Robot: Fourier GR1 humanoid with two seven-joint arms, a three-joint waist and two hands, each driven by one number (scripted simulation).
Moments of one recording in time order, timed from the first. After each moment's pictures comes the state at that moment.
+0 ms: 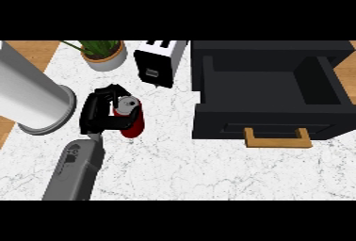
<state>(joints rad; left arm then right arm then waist) -0.42 0.03 0.17 -1.06 0.01 -0.01 -0.28 0.33 -0.02 -0.30 -2.21 -0.15 0.24 0.10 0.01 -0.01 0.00</state>
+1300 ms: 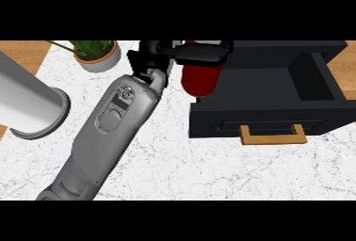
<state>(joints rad) -1.00 0.00 -0.18 -1.17 0.03 0.42 0.27 0.31 -0.01 -0.28 -2.20 -0.12 0.22 0.09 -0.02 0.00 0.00</state>
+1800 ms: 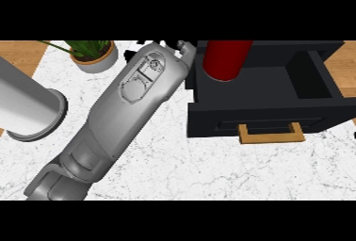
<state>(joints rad) -1.27 0.00 -0.21 -0.91 0.12 0.52 0.29 0.28 -0.01 -0.28 -2.19 -0.11 0.22 0.11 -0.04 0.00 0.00</state>
